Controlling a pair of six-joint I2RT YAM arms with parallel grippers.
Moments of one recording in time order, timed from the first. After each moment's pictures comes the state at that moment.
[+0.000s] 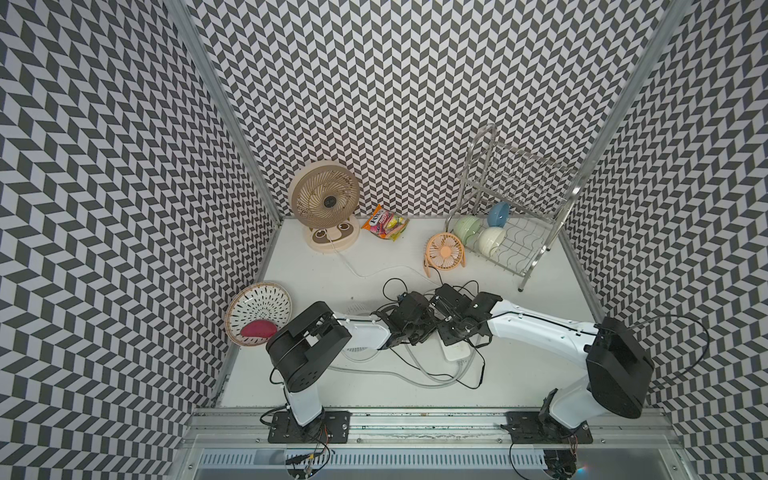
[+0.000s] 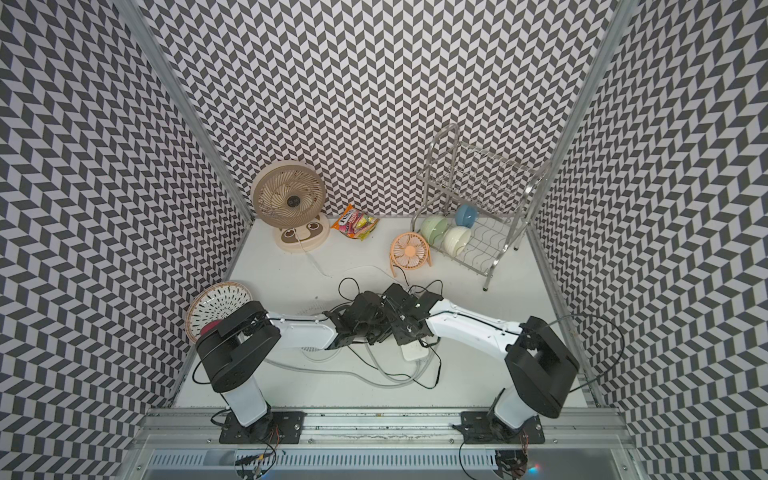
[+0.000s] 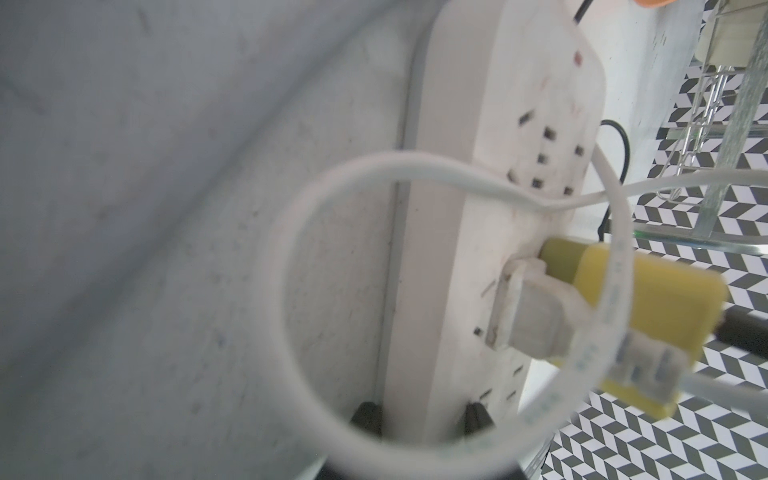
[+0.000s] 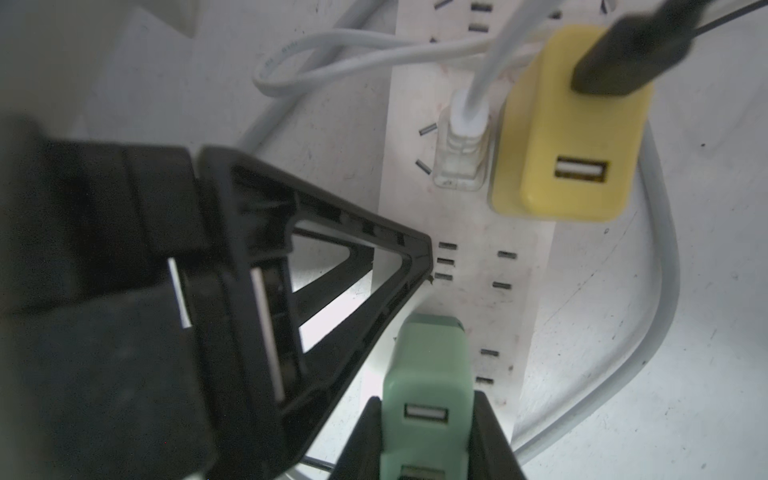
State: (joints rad) left arm -0.86 1.78 0.80 0.19 0.16 -1.38; right arm 0.88 1.55 1.04 -0.76 0.10 0.48
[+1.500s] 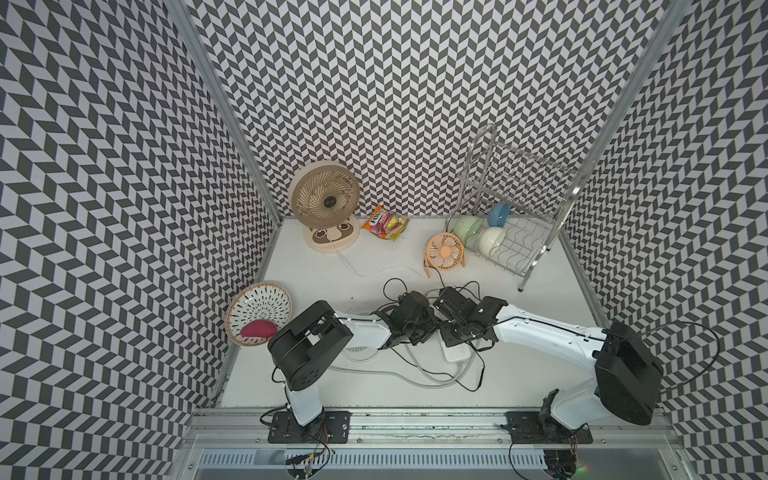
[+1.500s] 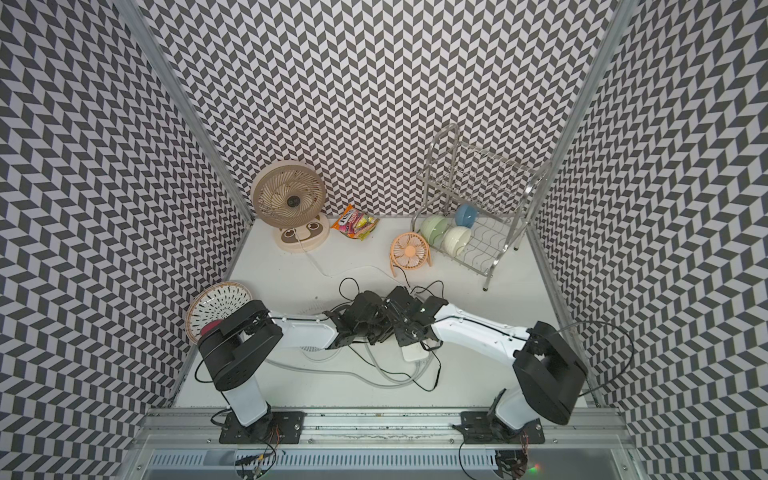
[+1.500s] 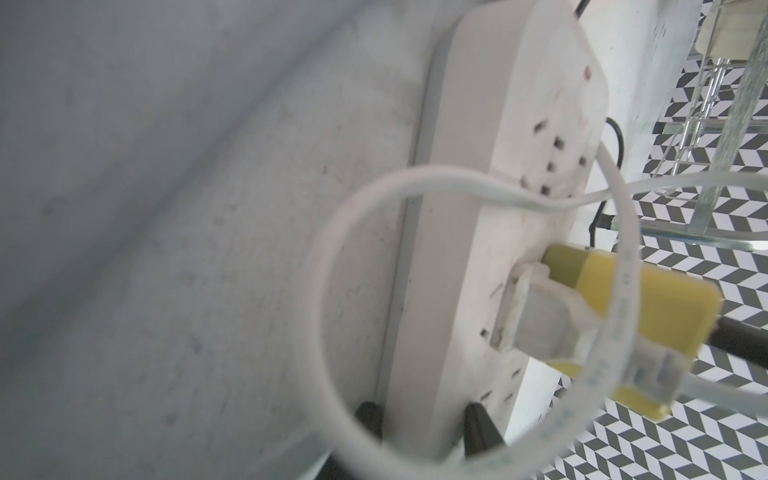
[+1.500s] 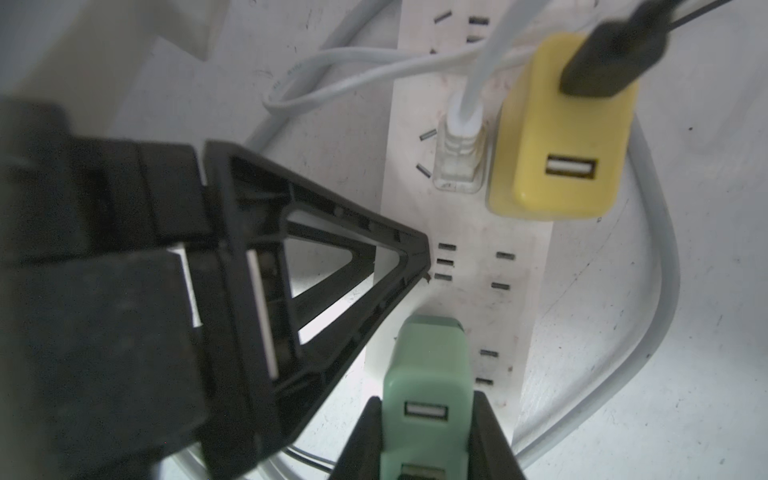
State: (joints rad) left arm -0.86 1.79 0.80 0.21 0.19 -1.39; right arm 0.89 1.51 1.00 -0.73 0.12 0.53
